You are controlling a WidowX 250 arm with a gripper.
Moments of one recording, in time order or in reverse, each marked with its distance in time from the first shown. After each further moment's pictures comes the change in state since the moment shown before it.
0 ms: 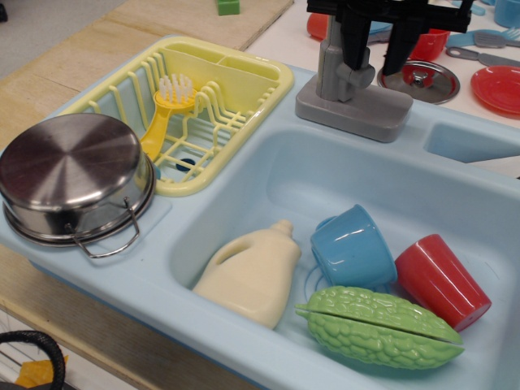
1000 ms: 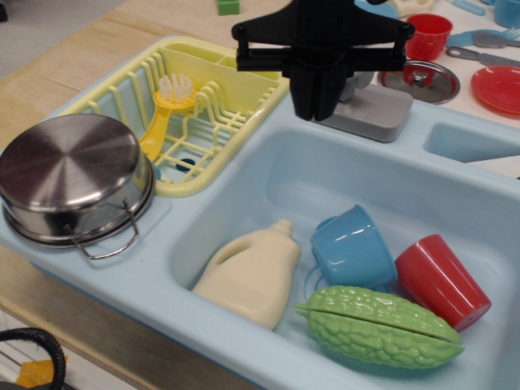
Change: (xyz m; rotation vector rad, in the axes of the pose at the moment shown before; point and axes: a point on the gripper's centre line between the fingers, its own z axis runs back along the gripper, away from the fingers) arm -0.052 0.032 0.000 0.030 0.038 0.227
